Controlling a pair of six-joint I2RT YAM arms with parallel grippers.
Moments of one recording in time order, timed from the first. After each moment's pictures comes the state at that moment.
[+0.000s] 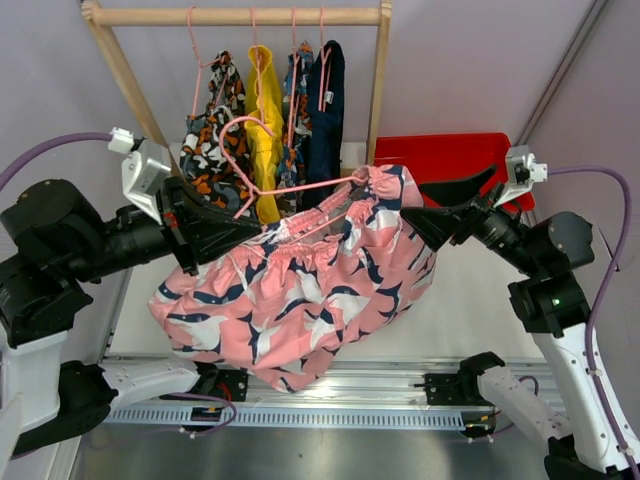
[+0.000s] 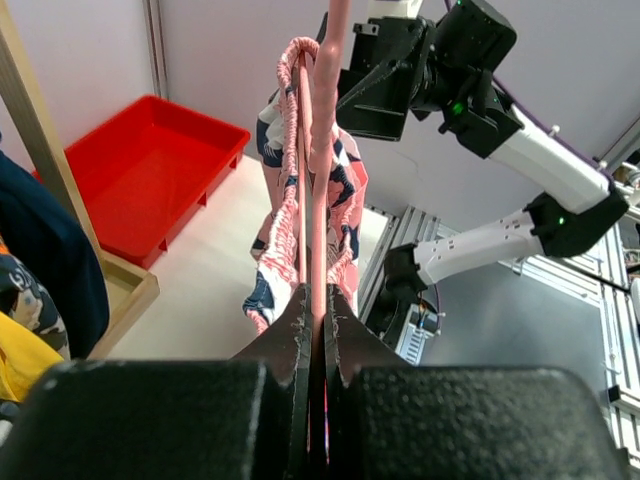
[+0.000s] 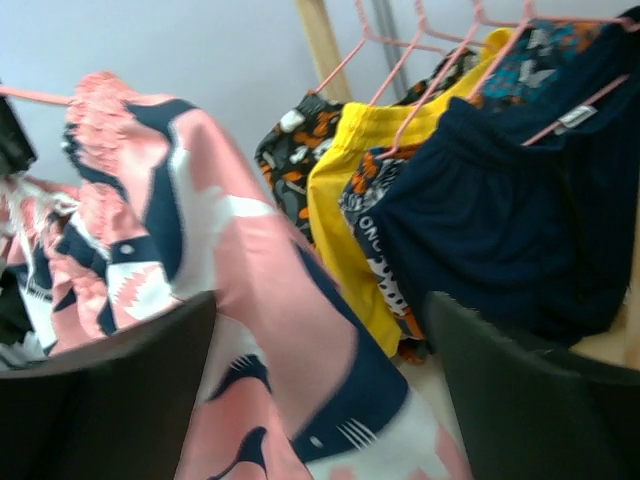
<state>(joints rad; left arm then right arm) -0.80 1.03 1.99 -0.96 0.38 -0.21 0.31 0.78 1.14 -0.07 -0.62 0.50</state>
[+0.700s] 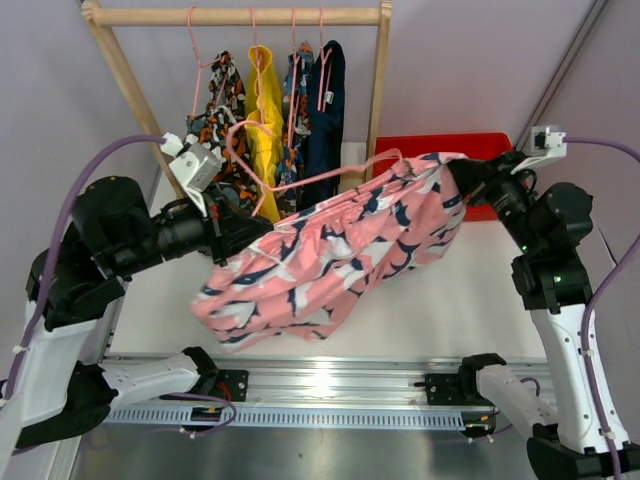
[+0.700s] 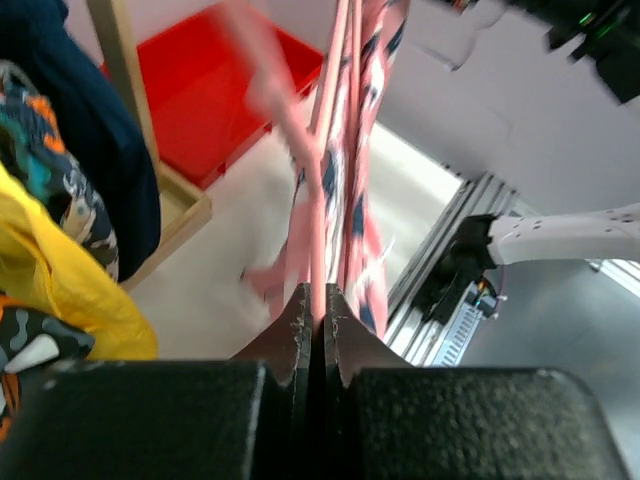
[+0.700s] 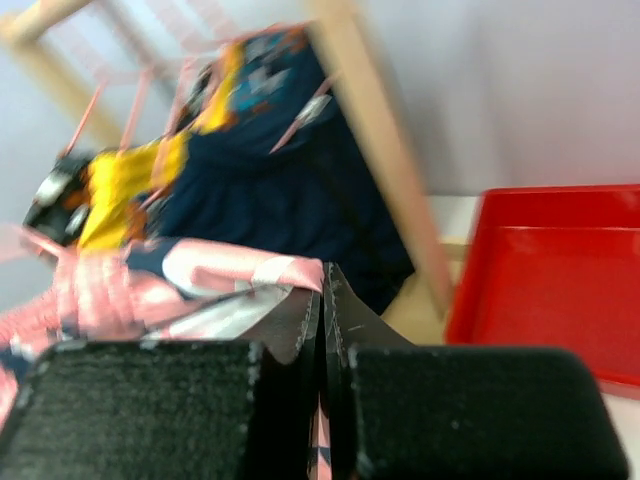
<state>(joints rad) -0.80 1.00 1.83 -0.99 0.20 -0.20 0.19 0.87 1.22 -0.20 -0.27 0.44</state>
